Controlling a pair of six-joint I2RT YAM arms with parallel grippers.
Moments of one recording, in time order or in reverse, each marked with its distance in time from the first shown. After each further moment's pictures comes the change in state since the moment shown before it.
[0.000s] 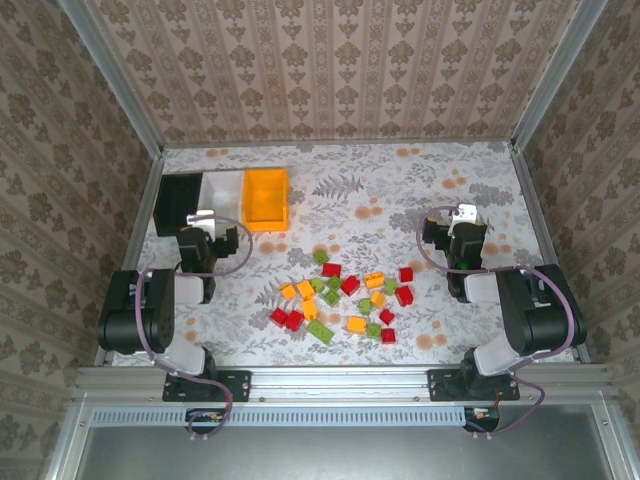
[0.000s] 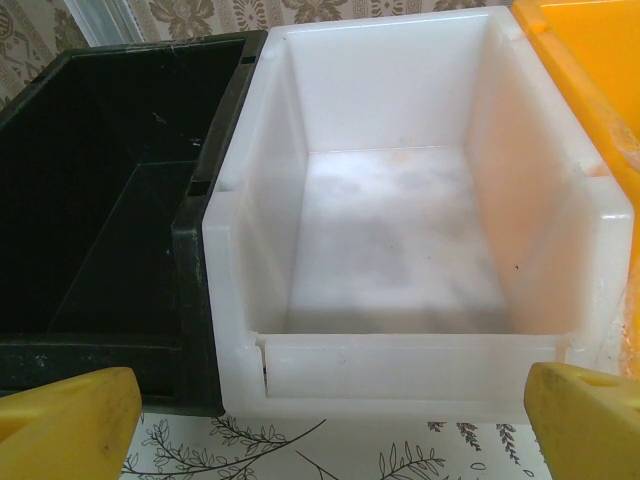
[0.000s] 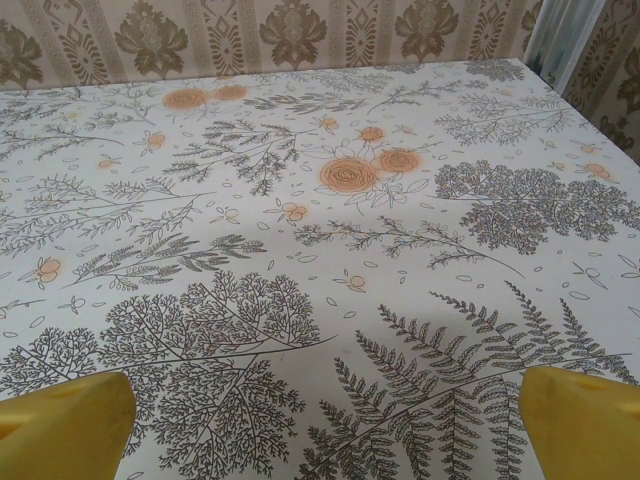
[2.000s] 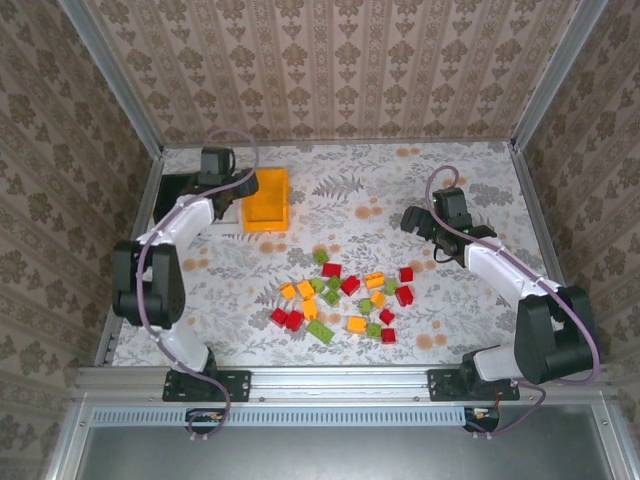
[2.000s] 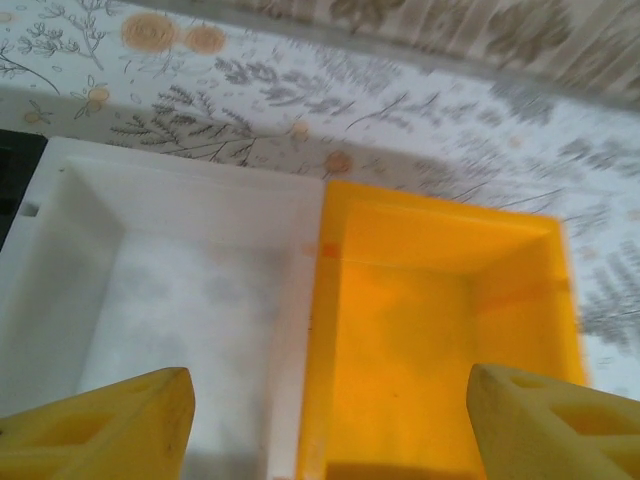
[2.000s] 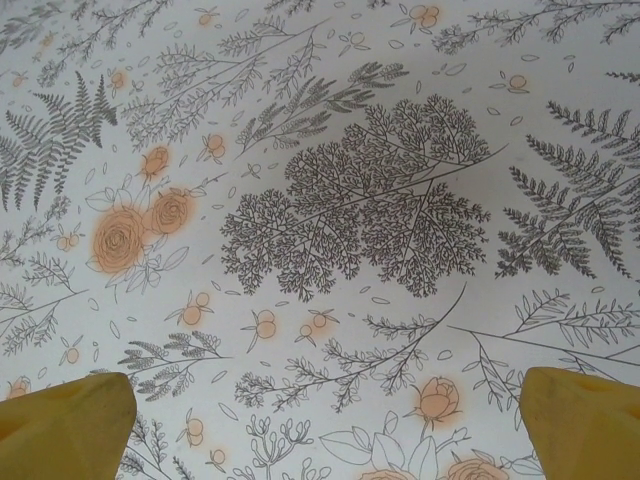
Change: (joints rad) left arm -0.167 0.216 0.900 -1.046 -0.009 -0.354; right arm 0.131 -0.151 0.449 -1.070 -0.150 0.458
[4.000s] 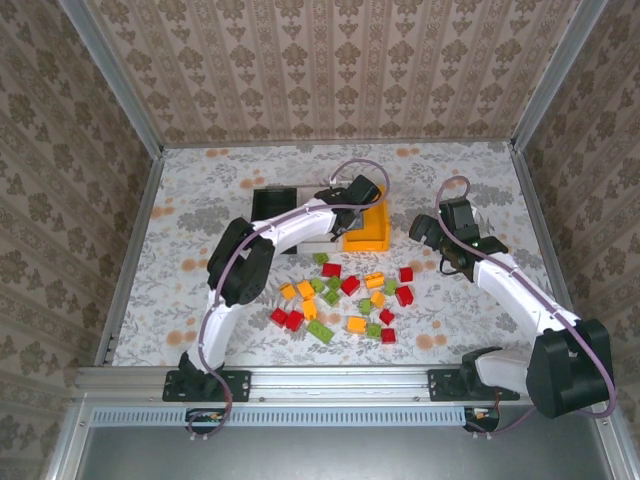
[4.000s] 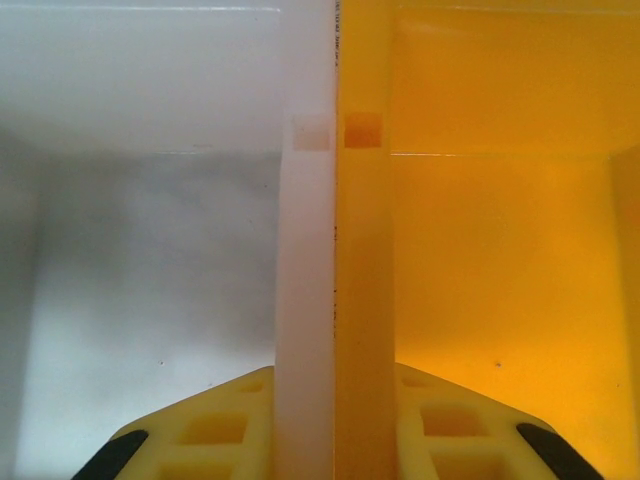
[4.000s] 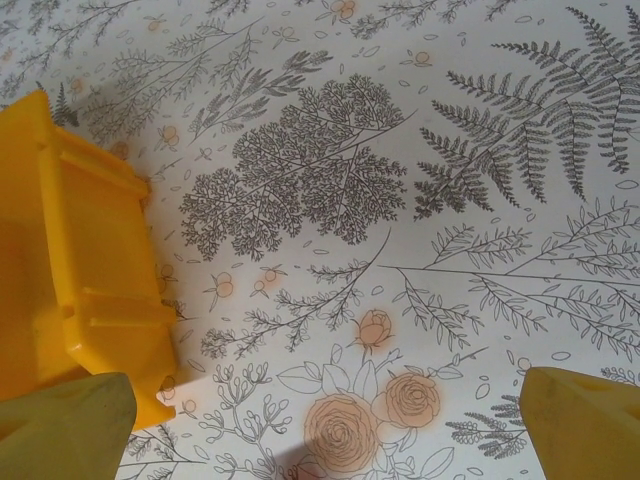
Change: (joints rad) left arm -0.645 0.458 0.513 -0.398 -0.300 -0.443; right arm 0.027 -0.171 -0.055 -0.138 0.100 0.079
